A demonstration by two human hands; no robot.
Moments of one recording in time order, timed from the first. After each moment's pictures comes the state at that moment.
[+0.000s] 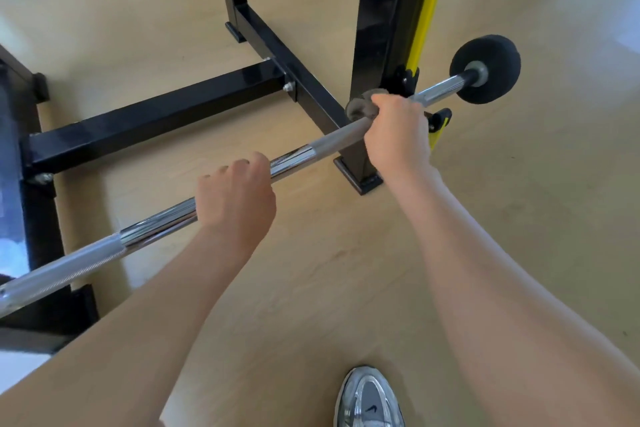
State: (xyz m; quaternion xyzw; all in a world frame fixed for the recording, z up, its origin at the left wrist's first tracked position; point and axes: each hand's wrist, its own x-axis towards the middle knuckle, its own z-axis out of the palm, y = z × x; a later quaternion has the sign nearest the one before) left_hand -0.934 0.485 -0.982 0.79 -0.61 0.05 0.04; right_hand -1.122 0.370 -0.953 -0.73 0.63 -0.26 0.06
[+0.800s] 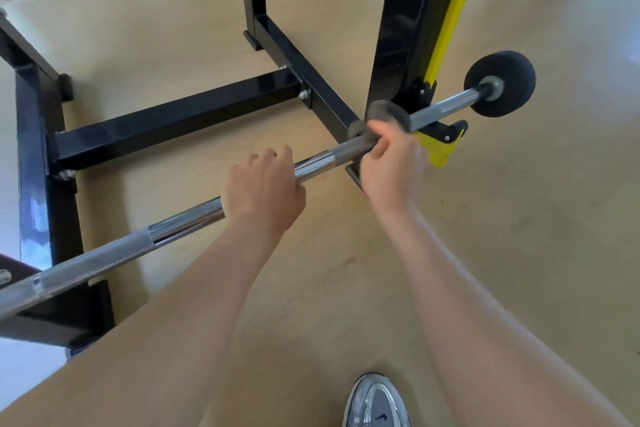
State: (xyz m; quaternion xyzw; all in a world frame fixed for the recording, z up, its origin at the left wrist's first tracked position) left_hand -0.941 0.479 -0.966 0.79 -0.61 0.03 0.03; right_hand -1.092 0.413 -0.970 -0.67 0.62 -0.40 0.12
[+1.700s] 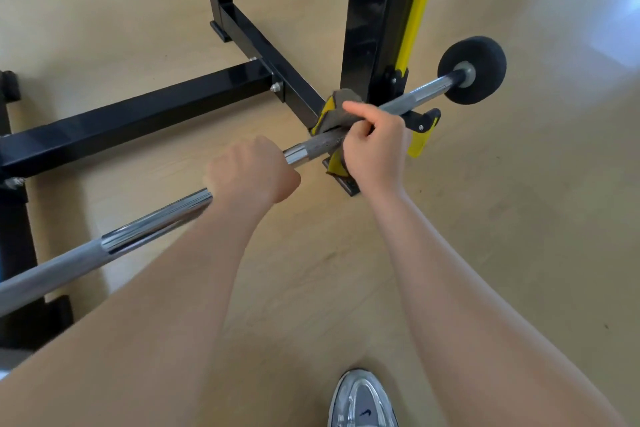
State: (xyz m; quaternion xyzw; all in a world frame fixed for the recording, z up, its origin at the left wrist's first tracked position) left_hand -0.957 0.440 -0.955 0.85 -0.52 -0.13 0.01; right_hand -1.108 0.389 -0.970 -0.65 0.60 -0.43 0.16
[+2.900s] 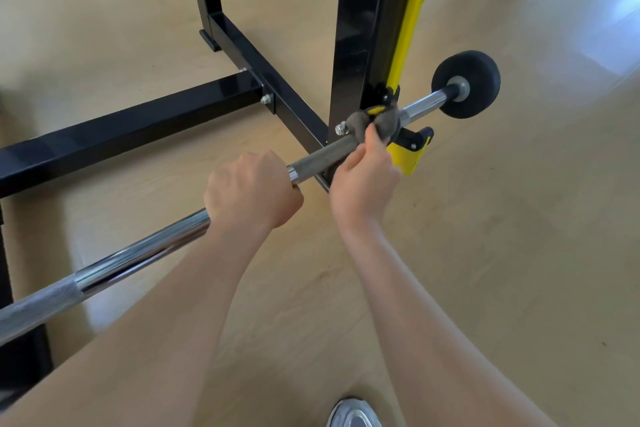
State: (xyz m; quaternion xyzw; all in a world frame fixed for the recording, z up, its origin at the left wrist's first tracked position) left_hand -0.973 0.427 -0.955 0.81 -0.58 -0.07 0.01; right_hand -1.096 0.386 -0.985 -0.58 0.70 -0.41 0.09
